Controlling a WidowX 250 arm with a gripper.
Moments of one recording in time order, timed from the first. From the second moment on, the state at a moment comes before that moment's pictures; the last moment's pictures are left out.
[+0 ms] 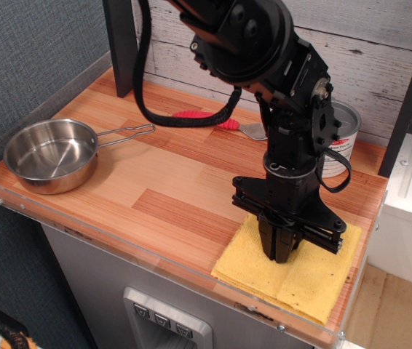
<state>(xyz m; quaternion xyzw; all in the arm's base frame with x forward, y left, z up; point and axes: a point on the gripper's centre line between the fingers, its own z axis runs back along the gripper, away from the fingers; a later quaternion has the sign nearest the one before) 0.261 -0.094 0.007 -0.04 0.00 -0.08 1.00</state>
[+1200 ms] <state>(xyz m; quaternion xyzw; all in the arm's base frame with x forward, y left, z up) 0.248 -0.073 0.066 -0.04 -0.06 -0.10 0.99</state>
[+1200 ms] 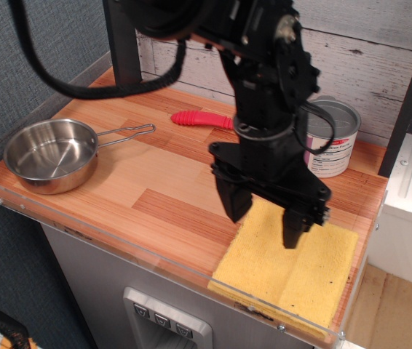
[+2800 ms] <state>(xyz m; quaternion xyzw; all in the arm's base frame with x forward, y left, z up) 0.271 -0.004 0.168 -0.01 -0.12 -0.10 0.99</state>
